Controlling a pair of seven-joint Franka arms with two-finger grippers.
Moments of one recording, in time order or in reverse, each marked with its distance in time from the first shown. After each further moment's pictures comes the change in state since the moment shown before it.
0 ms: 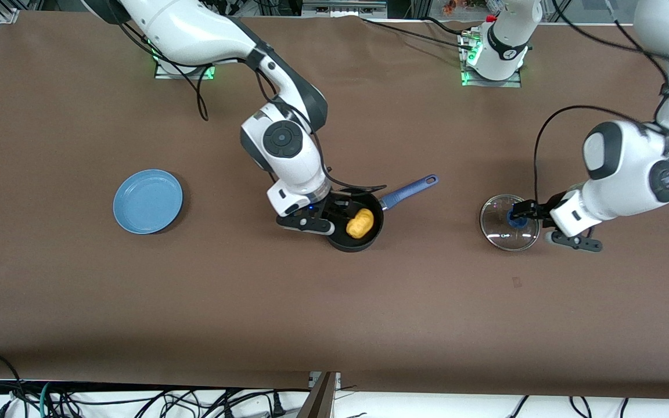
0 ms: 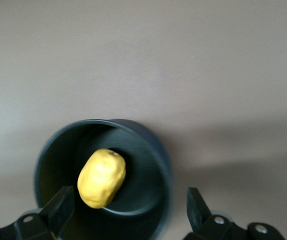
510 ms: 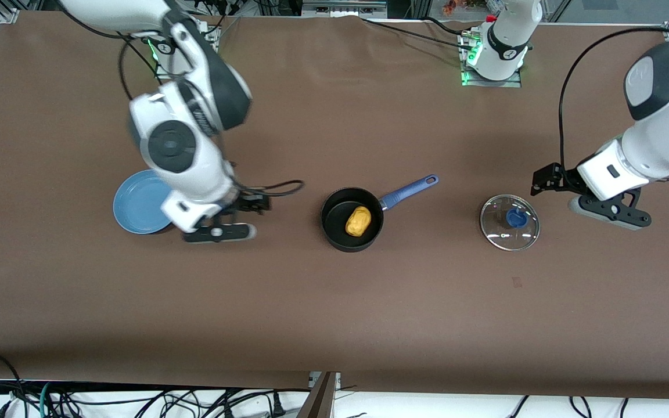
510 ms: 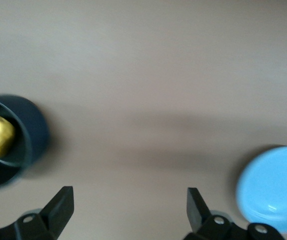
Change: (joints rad) left arm -0.055 -0.162 -0.057 0.200 0.012 -0.310 -0.053; right arm -0.234 -0.210 -0.012 0.018 -0.002 -0.457 -0.501
